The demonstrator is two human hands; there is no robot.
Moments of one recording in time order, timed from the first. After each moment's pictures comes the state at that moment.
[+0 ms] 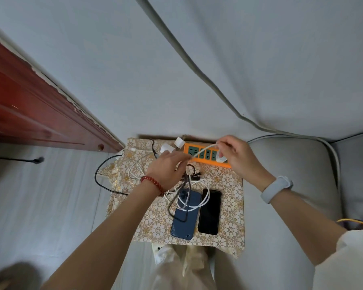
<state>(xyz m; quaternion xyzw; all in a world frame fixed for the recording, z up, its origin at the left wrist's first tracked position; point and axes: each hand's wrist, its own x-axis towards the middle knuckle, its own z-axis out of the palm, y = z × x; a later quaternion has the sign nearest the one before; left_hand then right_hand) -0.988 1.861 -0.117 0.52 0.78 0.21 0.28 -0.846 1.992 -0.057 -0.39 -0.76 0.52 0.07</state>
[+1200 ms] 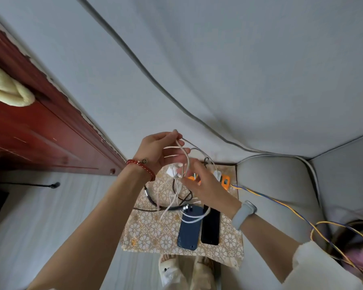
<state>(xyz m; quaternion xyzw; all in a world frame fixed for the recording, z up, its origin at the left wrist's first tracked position) -1.022 1.871 0.060 0.11 0.56 0.62 0.54 -0.868 1.917 0.011 -0.28 -0.78 0.56 0.05</state>
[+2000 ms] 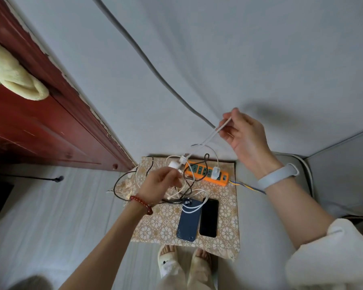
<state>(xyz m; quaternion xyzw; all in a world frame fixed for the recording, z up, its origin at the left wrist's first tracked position) -0.979 1.800 0.028 0.30 0.70 0.46 0.45 -0.866 1.988 0.092 -0.36 -0.43 0.77 0.31</state>
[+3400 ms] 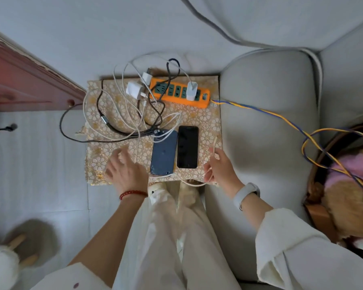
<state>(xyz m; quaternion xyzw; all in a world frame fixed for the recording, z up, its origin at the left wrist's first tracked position) -0.874 1.743 -0.163 0.22 0.95 0.11 0.18 -0.701 1.866 -0.163 -0.63 -0.41 0.66 0.01</state>
